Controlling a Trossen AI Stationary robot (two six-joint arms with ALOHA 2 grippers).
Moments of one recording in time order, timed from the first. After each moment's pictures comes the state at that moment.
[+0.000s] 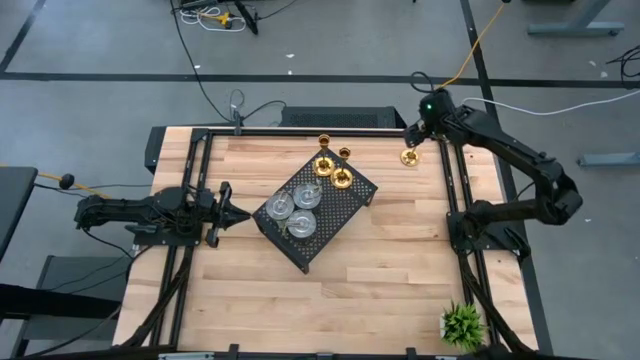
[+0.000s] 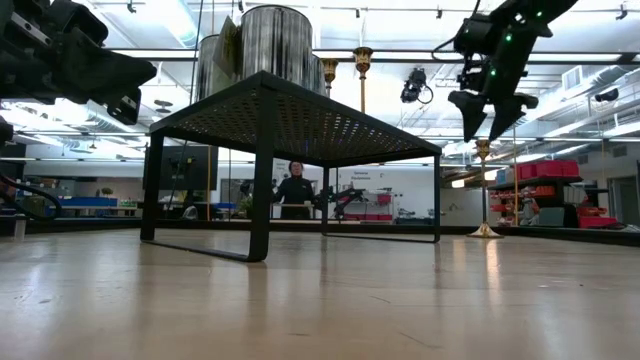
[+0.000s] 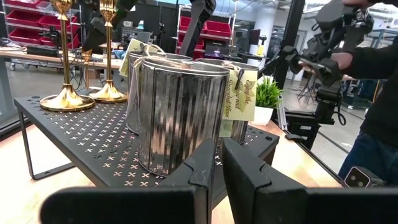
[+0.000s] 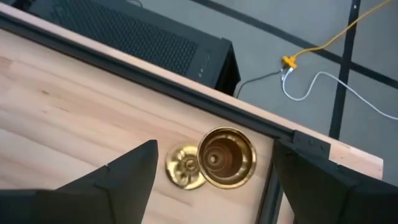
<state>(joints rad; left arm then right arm) -0.04 0.01 0.01 0.06 0.01 -0.15 -0.86 1.22 1.08 -0.83 0.30 0.20</state>
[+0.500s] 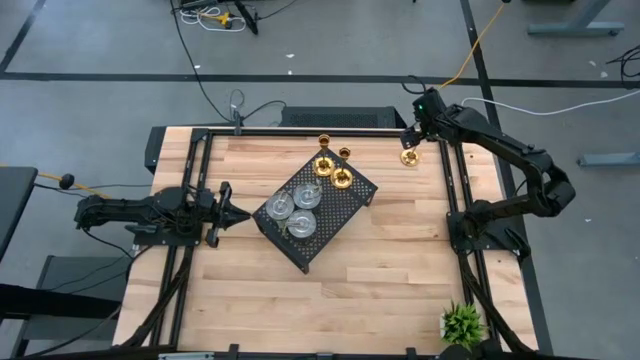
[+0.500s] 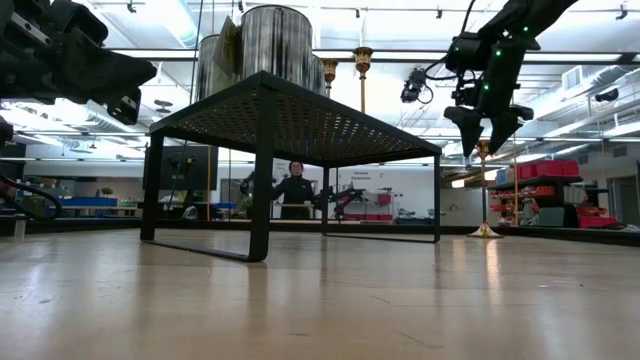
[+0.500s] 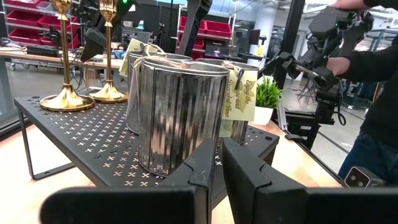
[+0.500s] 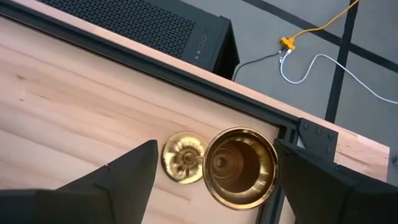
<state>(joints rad) -0.04 0.01 0.01 0.06 0.01 -0.15 -0.87 1.31 1.08 -0.83 0.30 0.22</state>
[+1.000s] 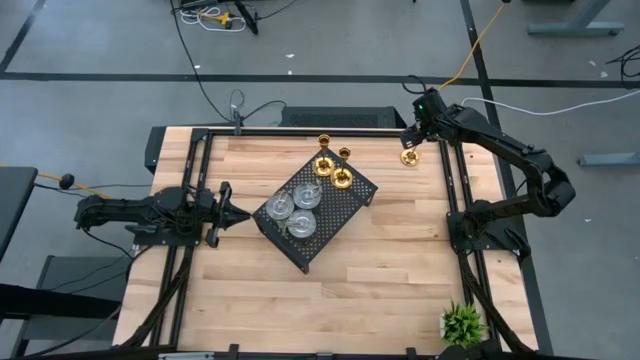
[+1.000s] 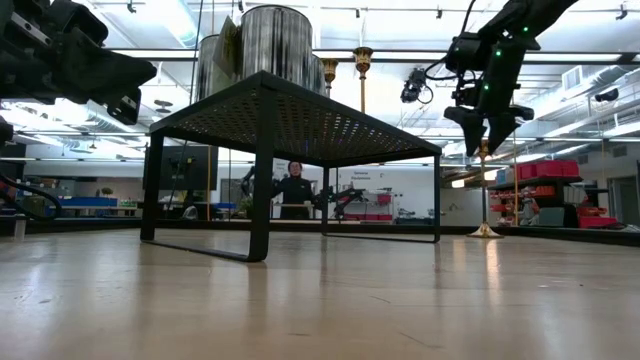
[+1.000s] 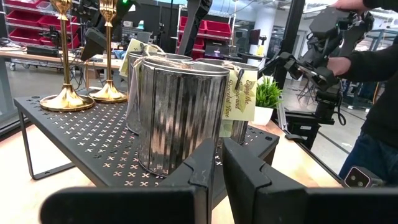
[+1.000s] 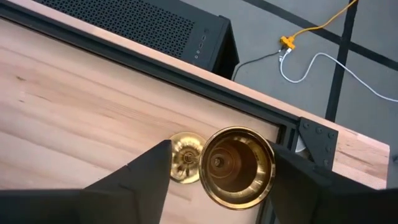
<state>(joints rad) -0.04 0.01 0.01 0.06 0.01 -0.15 -0.87 1.31 1.08 -0.83 0.30 0.23</state>
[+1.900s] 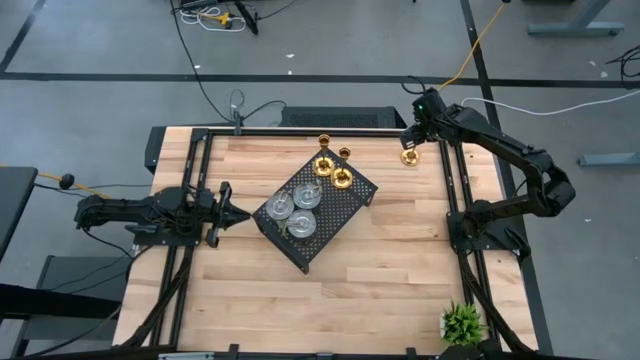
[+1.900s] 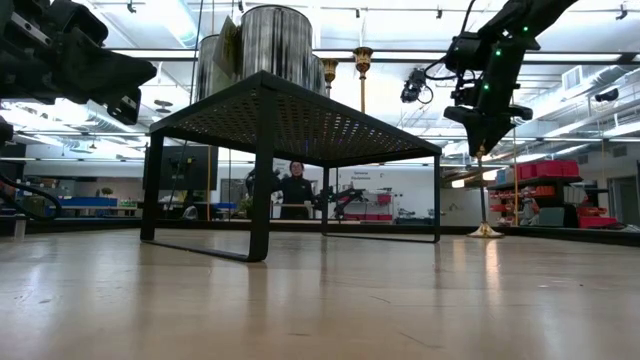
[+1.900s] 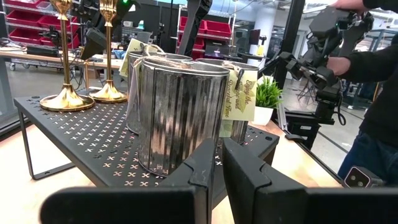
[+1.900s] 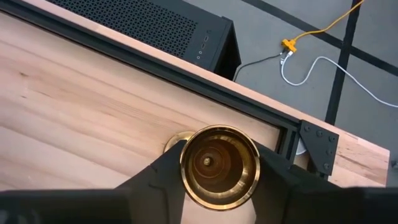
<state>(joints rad) -0.04 0.01 0.01 0.06 0.01 -0.15 -0.87 1.31 1.08 -0.83 0.30 0.20</state>
